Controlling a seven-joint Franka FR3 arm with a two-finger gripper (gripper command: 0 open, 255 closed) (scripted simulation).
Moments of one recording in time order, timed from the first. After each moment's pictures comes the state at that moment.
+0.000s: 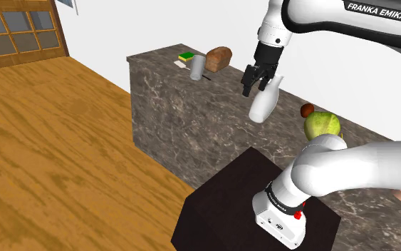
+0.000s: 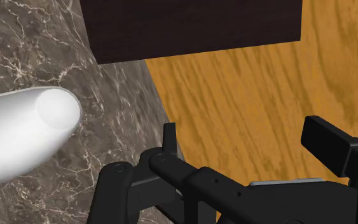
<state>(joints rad) 0.00 -0.78 -0.01 -2.42 -0.03 1.55 0.07</state>
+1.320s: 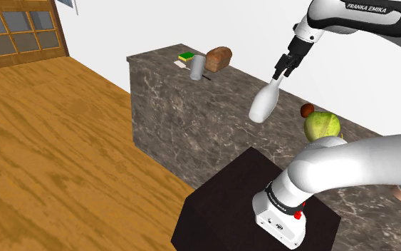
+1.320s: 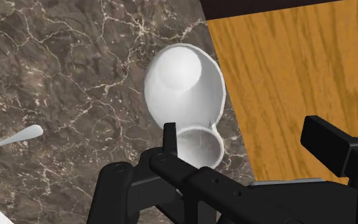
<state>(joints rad) -0.12 -0.65 -0.44 -2.29 -0.24 1.73 -0.35</state>
